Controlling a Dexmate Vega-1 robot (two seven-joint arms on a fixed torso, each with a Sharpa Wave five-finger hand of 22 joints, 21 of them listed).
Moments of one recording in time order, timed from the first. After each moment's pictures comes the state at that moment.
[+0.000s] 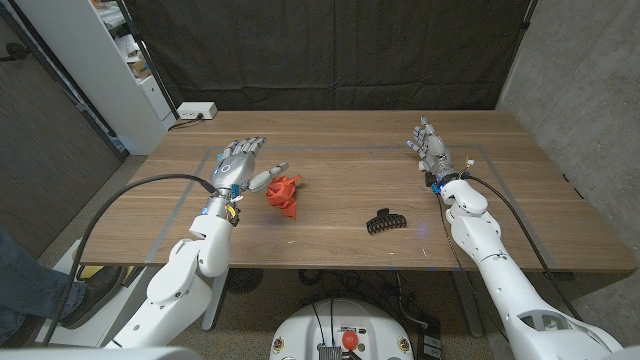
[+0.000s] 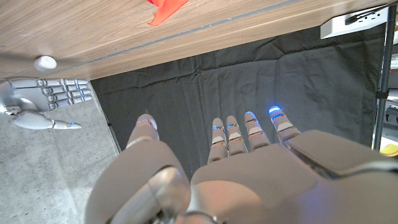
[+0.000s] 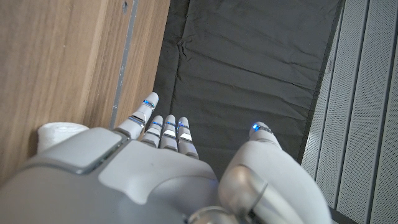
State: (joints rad) left arm 1.42 0.54 0.16 -2.14 0.93 0.31 0.24; left_hand 0.42 -0.05 0.27 -0.12 0.20 0.15 0.01 0.22 0.18 0.09 0.06 0.27 0.21 0.06 0.09 0.23 0.18 -0.07 0.21 0.36 0.18; right arm -0.89 -0.19 -0.03 -1.30 0.34 0.17 0.16; right_hand 0.33 -0.07 0.19 0.03 0.32 0.13 0.08 0.20 0.19 0.06 0.10 0.24 0.19 0.00 0.04 0.22 0.22 0.17 -0.03 0.40 0.17
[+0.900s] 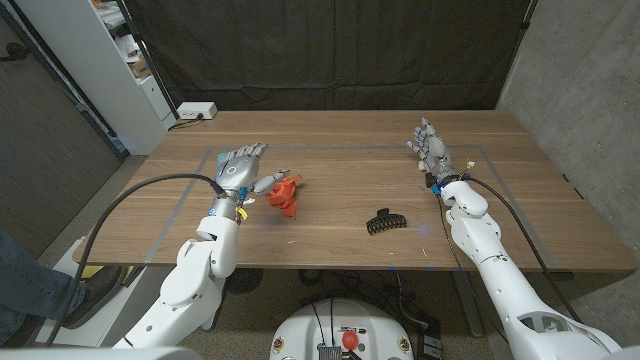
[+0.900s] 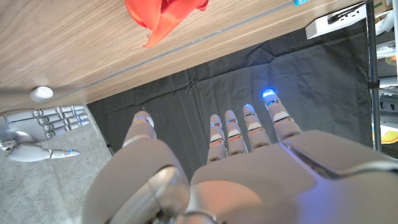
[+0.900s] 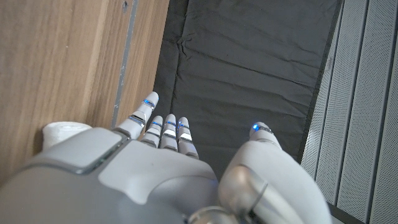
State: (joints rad) left arm 1.38 0.56 0.25 -2.15 1.04 0.44 0.19; left_hand 0.44 -0.07 0.27 -0.14 0.21 0.21 -0.01 0.23 0.19 0.13 0.03 0.29 0.23 0.14 0.11 0.24 0.19 0.13 0.22 0.41 0.19; right arm -0.90 -0.19 -0.03 -1.31 0.35 0.18 0.16; right_hand 0.33 -0.07 0.19 0.02 0.32 0.14 0.09 0.20 0.19 0.07 0.10 0.24 0.19 0.00 0.03 0.22 0.22 0.18 -0.03 0.39 0.17
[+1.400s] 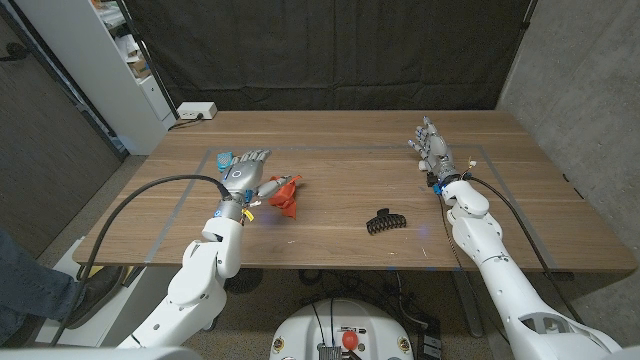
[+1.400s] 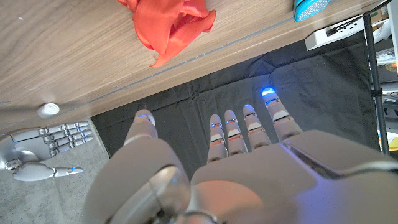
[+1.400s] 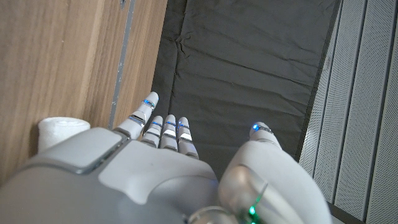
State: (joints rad) left arm 1.36 0.57 0.29 -2.12 1.06 0.48 0.16; left_hand 0.46 -0.06 0.27 -0.14 0.21 0.21 -0.01 0.23 0.19 0.14 0.03 0.29 0.24 0.14 0.11 0.24 0.19 0.14 0.21 0.41 0.19; right arm -0.90 -0.19 -0.03 -1.32 0.35 0.18 0.15; right_hand 0.33 -0.07 0.19 0.02 0.32 0.14 0.09 0.20 0.19 0.07 0.10 0.23 0.19 0.01 0.04 0.22 0.22 0.18 -0.03 0.38 0.17
